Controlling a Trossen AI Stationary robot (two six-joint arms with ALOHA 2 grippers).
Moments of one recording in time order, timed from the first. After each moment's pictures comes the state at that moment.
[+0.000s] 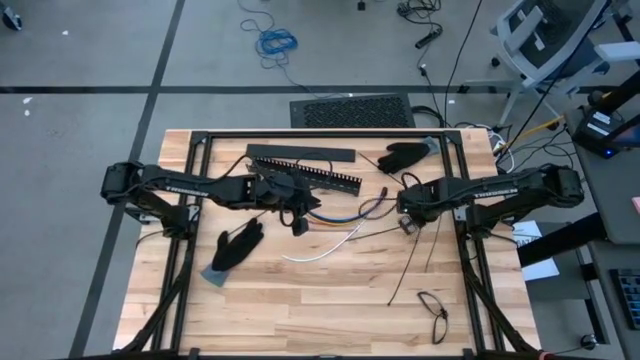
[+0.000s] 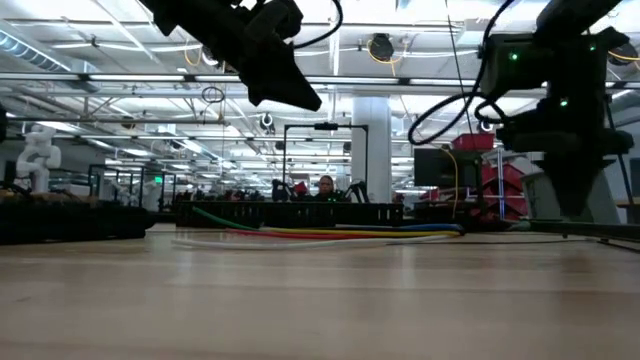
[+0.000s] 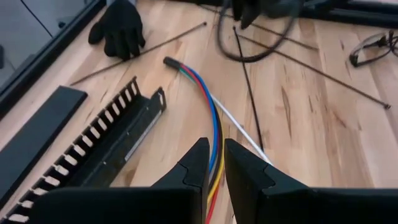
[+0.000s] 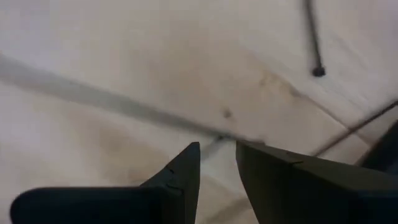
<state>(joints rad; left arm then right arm) 0.05 1.44 0.94 -0.06 -0.08 -0.09 -0.10 1.20 0.62 -0.96 0.12 0.98</state>
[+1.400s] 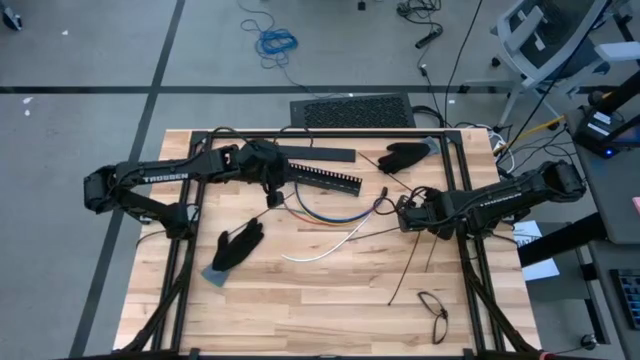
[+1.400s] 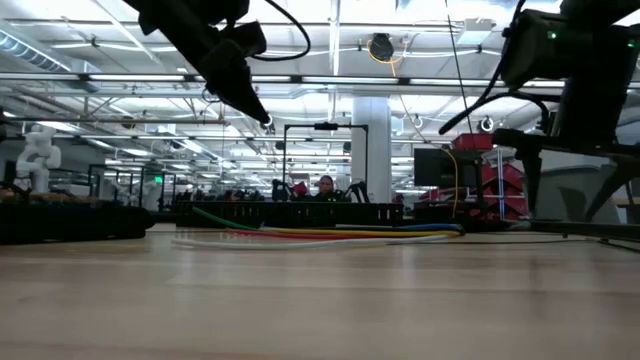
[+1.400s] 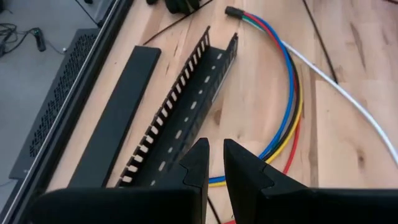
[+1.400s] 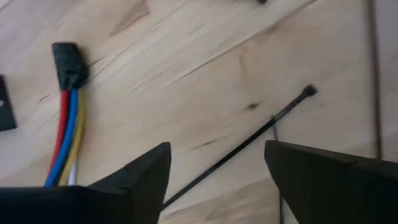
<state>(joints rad) 0.34 1.26 0.94 -0.41 0.05 0.20 0.10 1.17 0.57 -0.87 0.30 2.18</state>
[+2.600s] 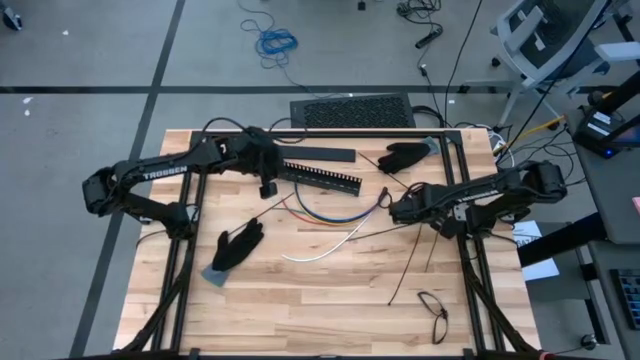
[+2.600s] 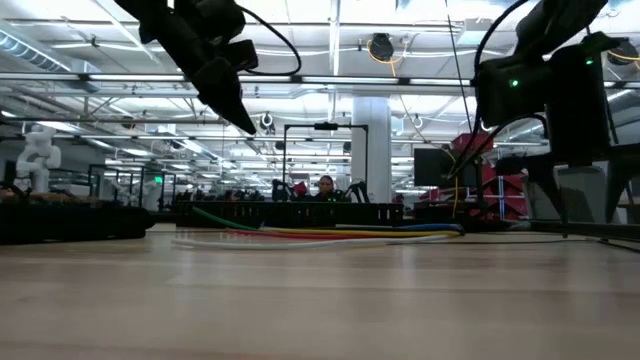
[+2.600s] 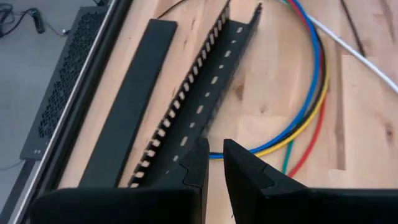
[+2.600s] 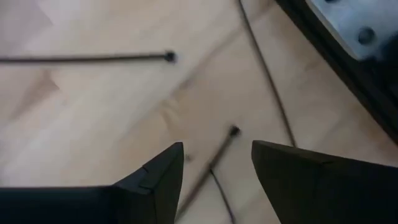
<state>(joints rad) 0.48 1.26 0.94 -0.48 0.13 0.30 -0.02 1.38 0.66 -1.08 0.24 2.30</state>
